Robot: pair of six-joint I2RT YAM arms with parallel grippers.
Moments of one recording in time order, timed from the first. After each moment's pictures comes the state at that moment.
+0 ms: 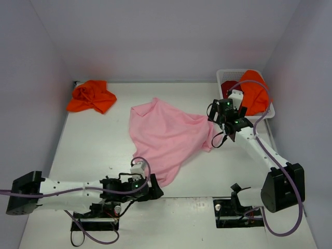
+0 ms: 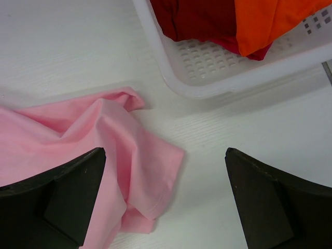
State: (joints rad) left arm -1.39 1.00 0.39 -0.29 -0.30 -1.39; right arm 0.28 1.32 0.96 -0.35 0.50 0.39
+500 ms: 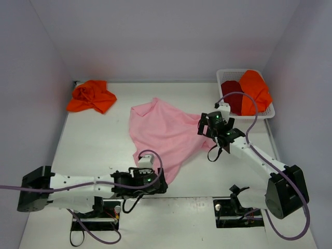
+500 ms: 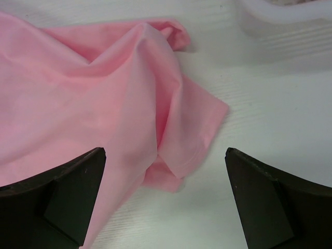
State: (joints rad) left arm -1.38 1.10 0.58 -0.48 -0.42 -1.31; right arm 0.44 1.27 0.80 -0.31 0.44 0.46
